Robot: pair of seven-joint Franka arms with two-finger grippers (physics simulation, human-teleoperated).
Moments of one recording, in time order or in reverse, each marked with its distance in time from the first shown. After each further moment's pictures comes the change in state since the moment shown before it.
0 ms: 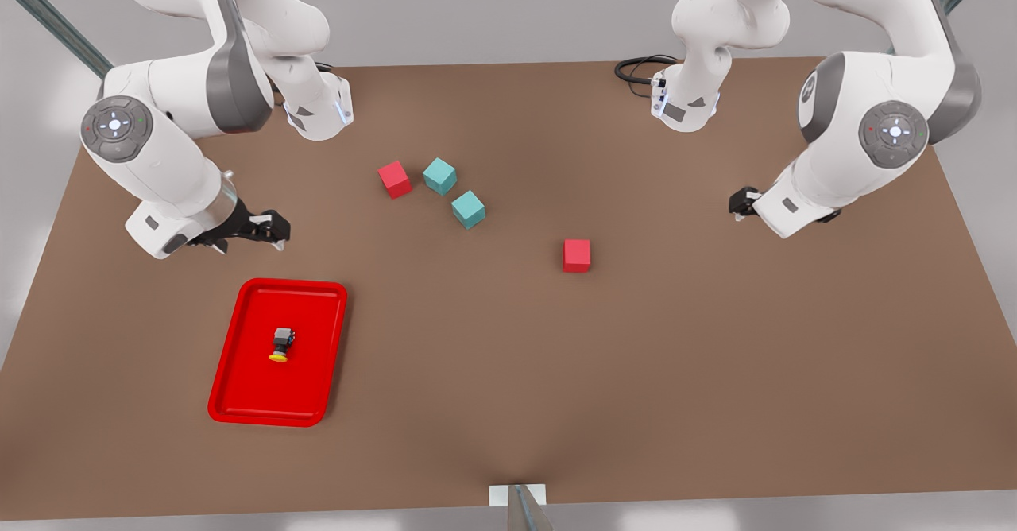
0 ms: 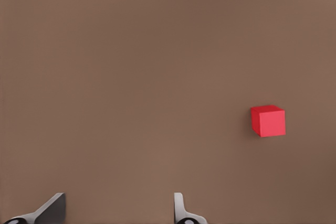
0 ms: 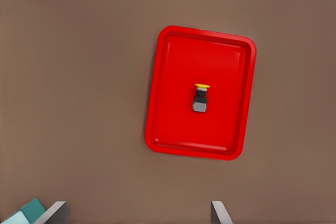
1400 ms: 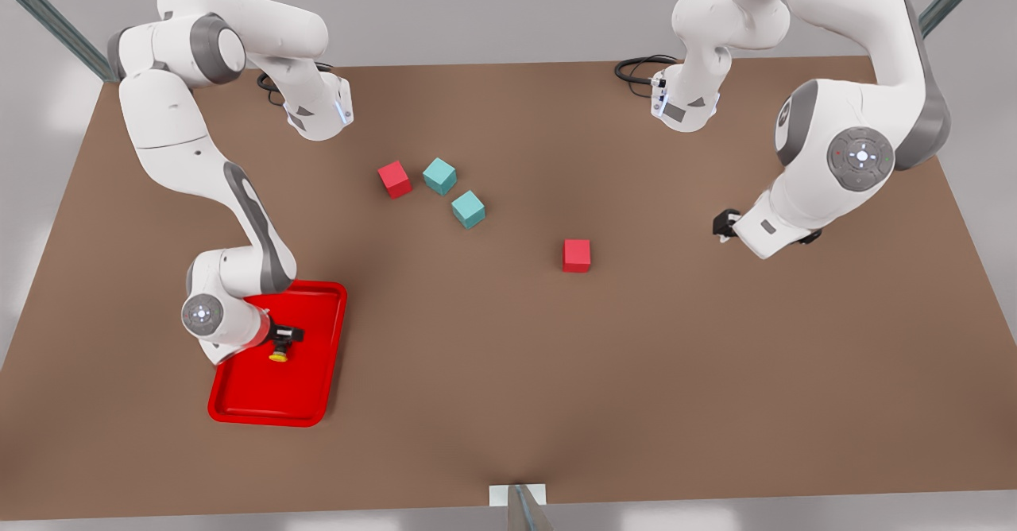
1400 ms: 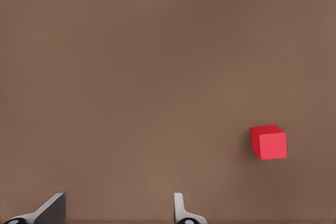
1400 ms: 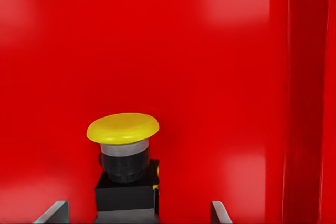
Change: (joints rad) left arm -0.028 0.053 0.000 0.000 0.008 0.085 -0.034; right arm -0.197 0.531 -0.023 -0.295 -0.153 0.713 0.078
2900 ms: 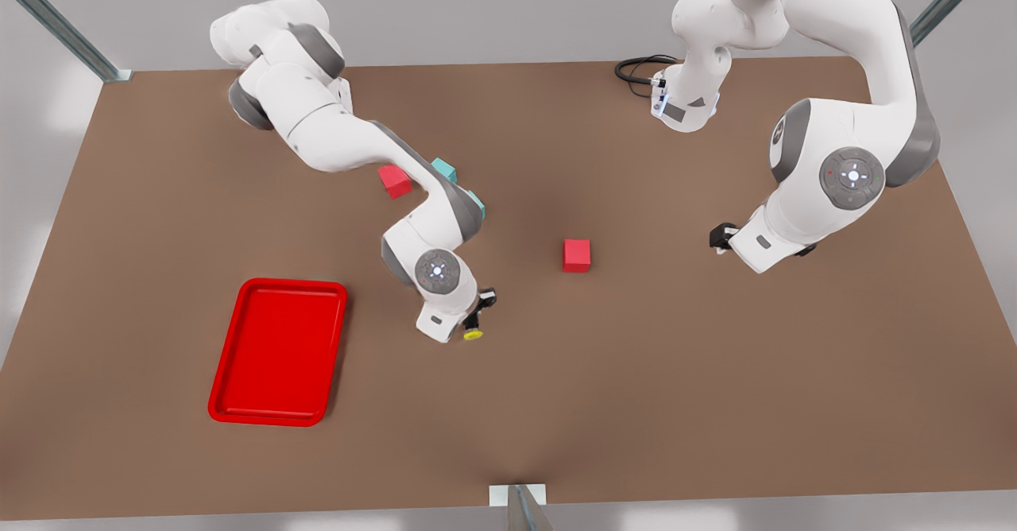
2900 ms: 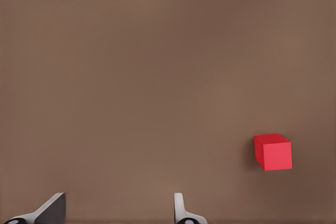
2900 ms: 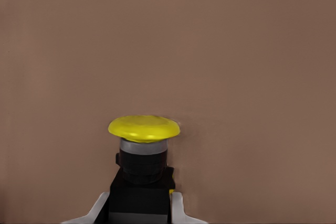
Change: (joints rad) left arm 0.004 0.036 0.000 -0.001 0.000 0.040 -0.005; right arm 0.615 0.261 0.147 0.720 0.030 -0.386 0.208
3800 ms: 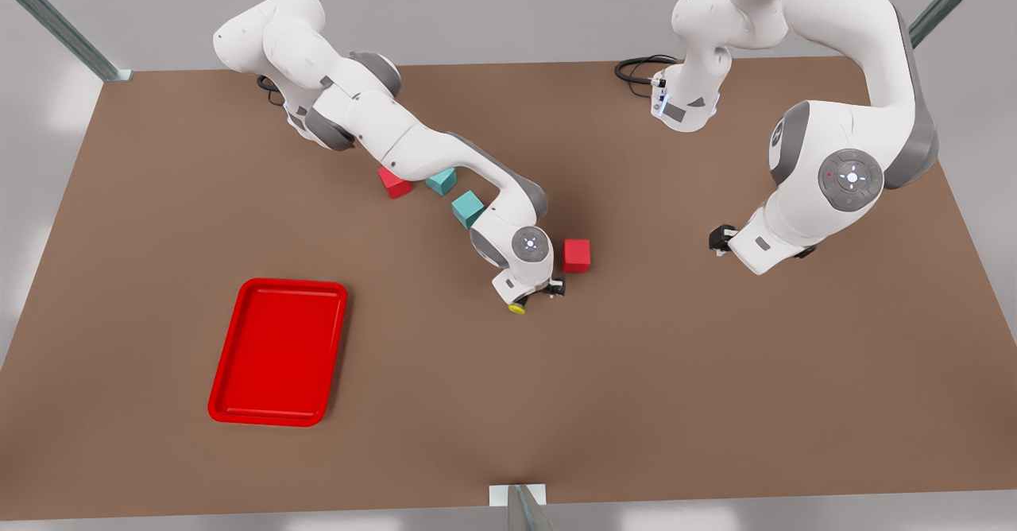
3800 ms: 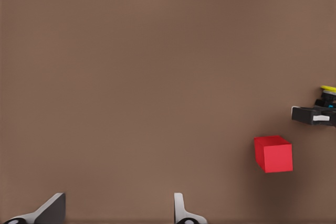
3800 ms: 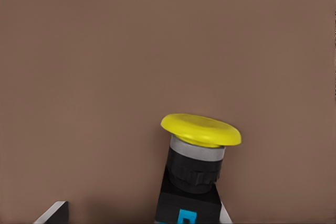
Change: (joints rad) left arm -0.001 0.005 0.000 0.001 0.001 0.008 0.000; right arm 0.266 0.271 -0.092 0.183 -0.003 0.163 0.610
